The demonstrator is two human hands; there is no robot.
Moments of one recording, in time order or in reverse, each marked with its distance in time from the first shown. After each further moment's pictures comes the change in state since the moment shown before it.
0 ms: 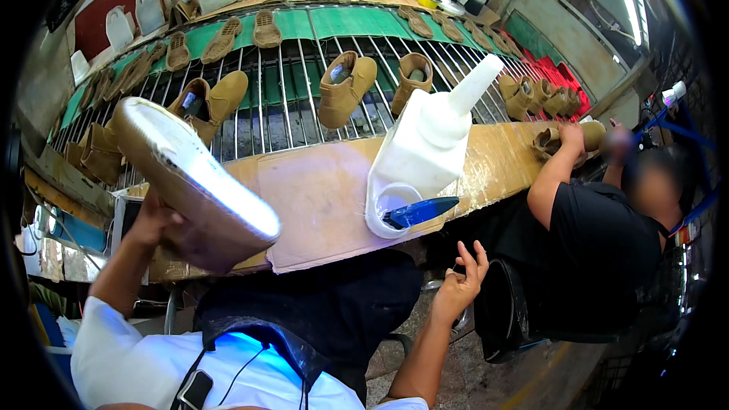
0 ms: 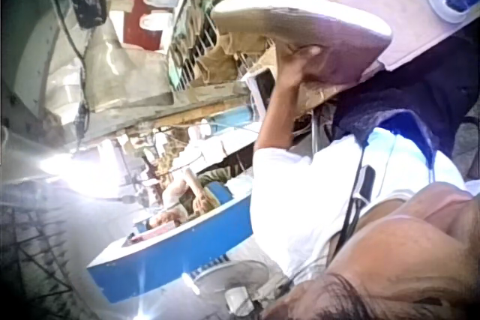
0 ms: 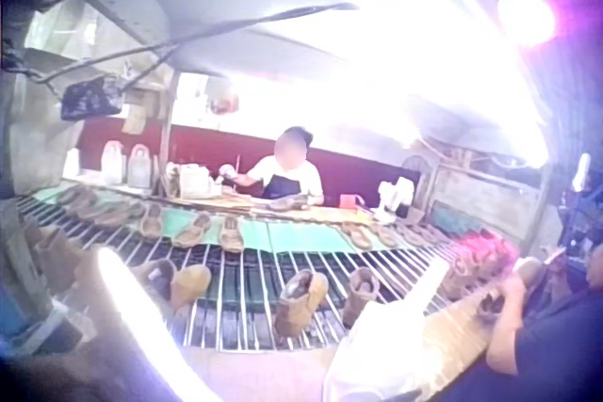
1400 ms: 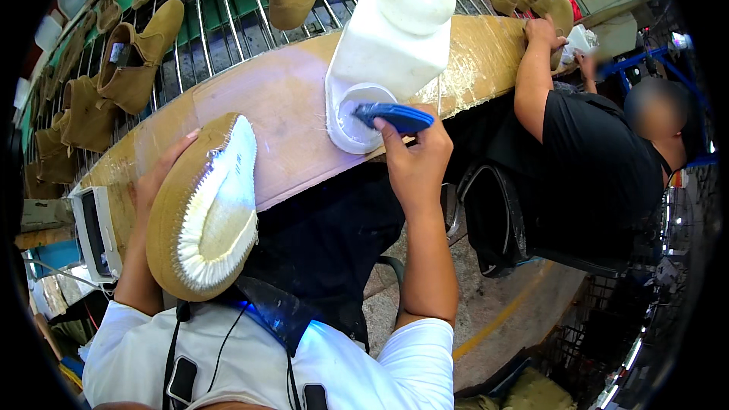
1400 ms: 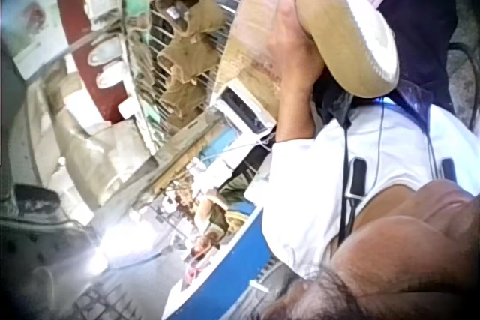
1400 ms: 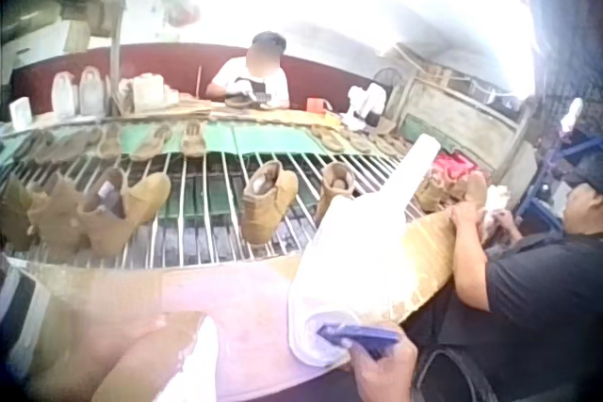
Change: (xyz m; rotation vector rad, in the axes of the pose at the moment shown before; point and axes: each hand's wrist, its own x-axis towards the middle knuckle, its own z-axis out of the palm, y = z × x) left_hand 0.016 -0.030 0.088 0.666 -0.010 0.254; right_hand 0.027 -0.044 0.077 0.122 -0.302 -0.085
